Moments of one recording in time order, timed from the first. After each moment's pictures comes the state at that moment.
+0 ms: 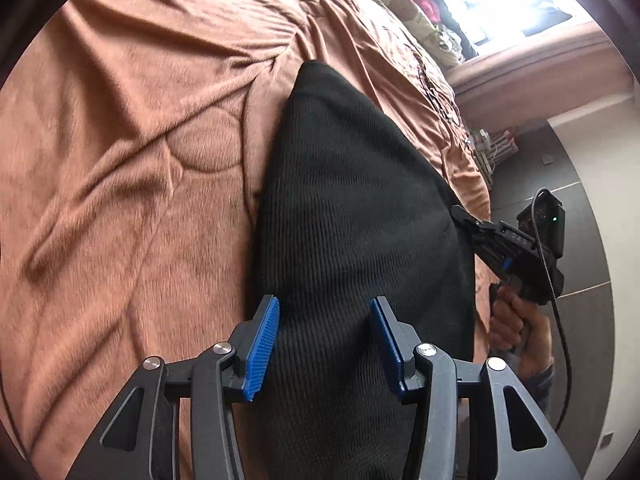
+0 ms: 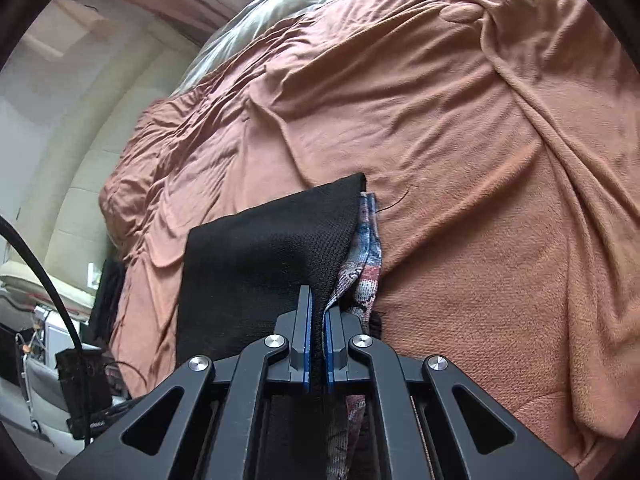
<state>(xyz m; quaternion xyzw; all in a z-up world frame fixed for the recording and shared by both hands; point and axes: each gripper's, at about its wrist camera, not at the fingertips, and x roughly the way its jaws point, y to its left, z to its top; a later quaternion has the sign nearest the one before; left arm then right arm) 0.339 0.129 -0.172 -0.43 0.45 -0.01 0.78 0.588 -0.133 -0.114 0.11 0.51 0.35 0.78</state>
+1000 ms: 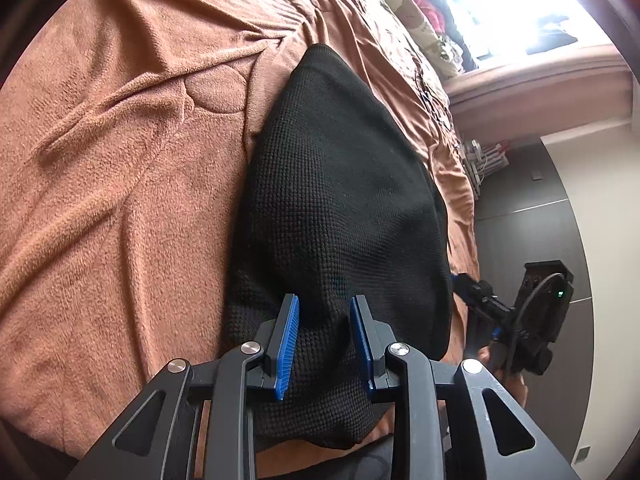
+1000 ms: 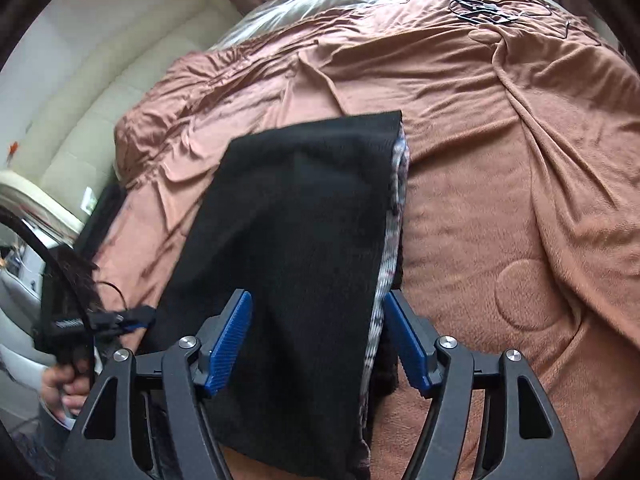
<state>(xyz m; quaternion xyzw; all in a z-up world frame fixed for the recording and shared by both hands) 0.311 0.105 -0.173 -0.47 0.43 -0.02 0.77 0.482 -0.171 -0.092 -0.01 0.48 0.38 0.79</state>
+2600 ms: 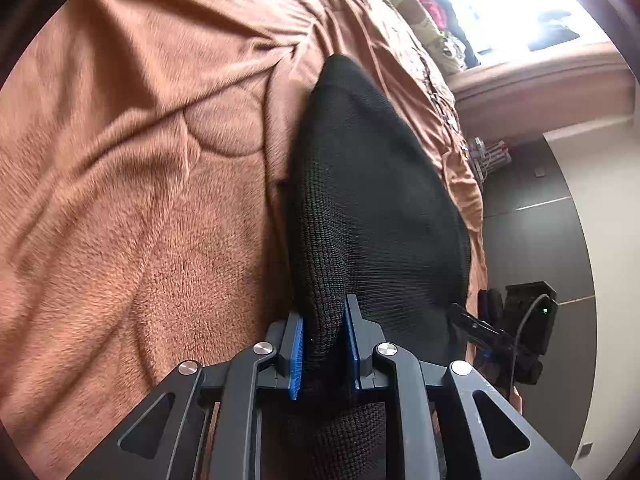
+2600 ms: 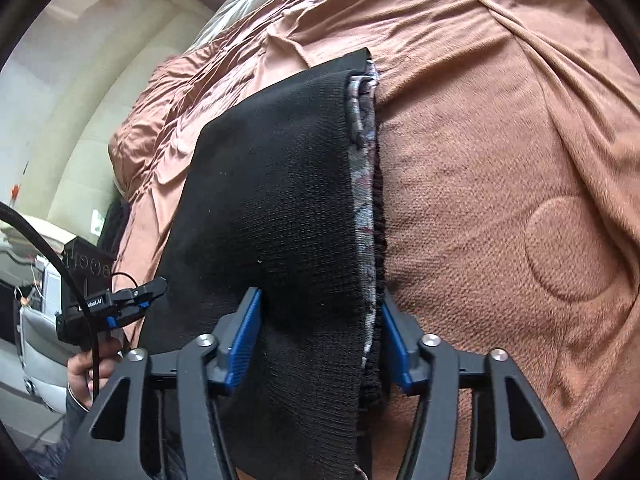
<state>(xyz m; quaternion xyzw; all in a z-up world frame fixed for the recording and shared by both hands) 0.338 0.142 -0.186 -0.46 0.44 -0.03 0.77 0.513 -0.175 -0.134 0.08 0.54 0.38 0.75</state>
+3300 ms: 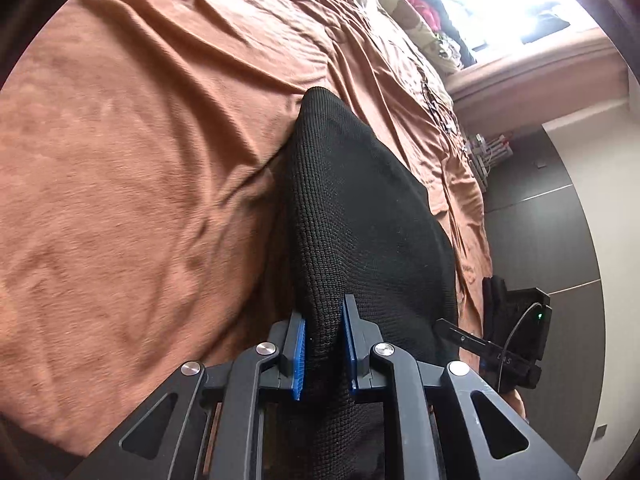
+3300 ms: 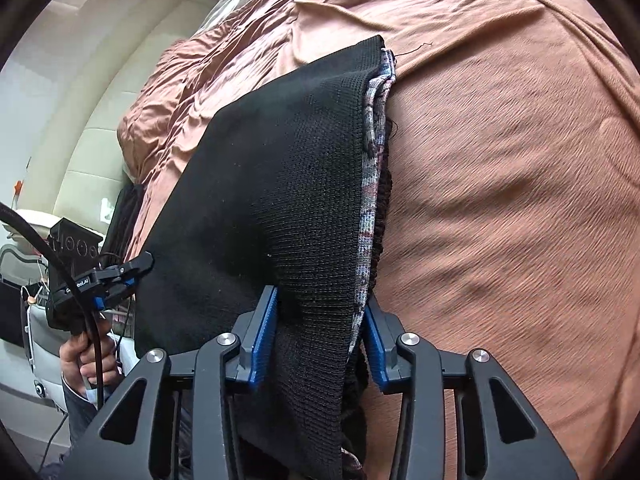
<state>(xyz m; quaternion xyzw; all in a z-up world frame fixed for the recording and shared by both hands) 0.278 0.195 -0.148 -0.43 0.45 -0.02 0.78 0.463 -0.116 -0.135 0.09 0.56 0.38 0.73</state>
